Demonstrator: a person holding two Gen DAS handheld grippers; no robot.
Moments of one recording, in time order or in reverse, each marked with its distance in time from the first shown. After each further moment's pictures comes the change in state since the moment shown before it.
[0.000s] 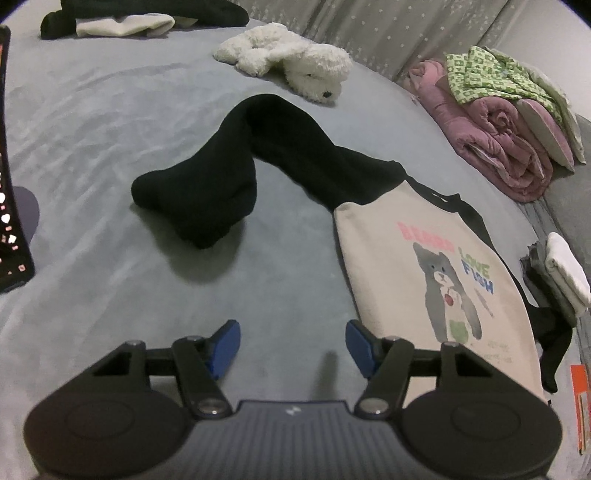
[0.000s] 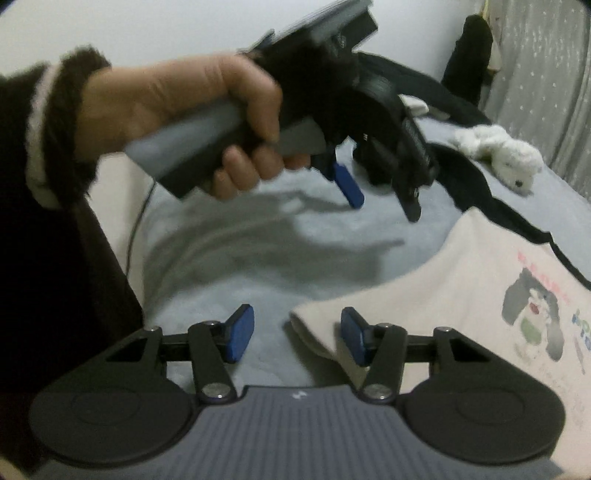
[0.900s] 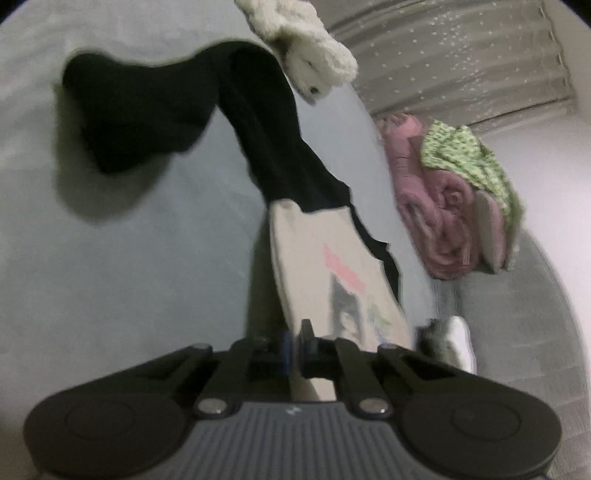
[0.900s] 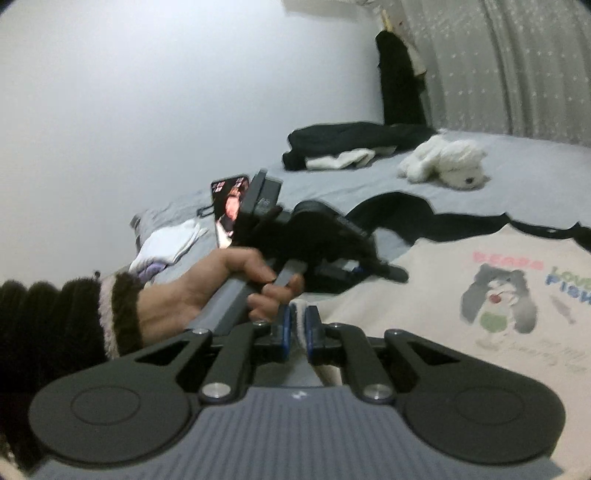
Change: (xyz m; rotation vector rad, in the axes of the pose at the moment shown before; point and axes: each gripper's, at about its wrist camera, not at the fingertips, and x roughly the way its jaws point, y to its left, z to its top) left arm 0.042 -0.001 -0.003 -0.359 0.007 -0.329; right arm -0.090 -0.038 0.005 0.399 -0.278 0.100
